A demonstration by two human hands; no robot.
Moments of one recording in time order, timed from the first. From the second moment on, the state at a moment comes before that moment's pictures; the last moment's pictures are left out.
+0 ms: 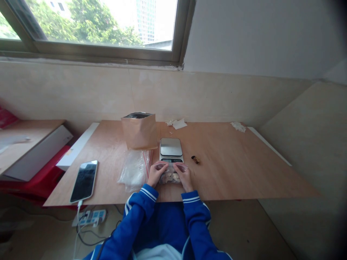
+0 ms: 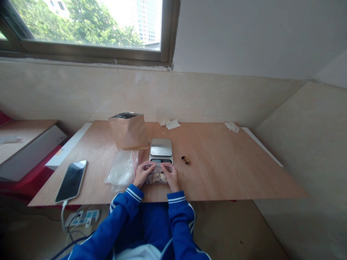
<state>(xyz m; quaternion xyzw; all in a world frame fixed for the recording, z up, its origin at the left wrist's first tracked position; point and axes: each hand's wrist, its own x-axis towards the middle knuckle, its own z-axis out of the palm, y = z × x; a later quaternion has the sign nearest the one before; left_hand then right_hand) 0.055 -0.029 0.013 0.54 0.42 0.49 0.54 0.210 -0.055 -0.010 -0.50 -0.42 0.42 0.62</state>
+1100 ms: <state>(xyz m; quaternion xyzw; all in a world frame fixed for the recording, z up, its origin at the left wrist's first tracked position) 0.057 -0.034 0.020 0.58 0.40 0.51 0.50 0.189 -0.061 0.007 -0.52 -0.45 0.37 0.62</state>
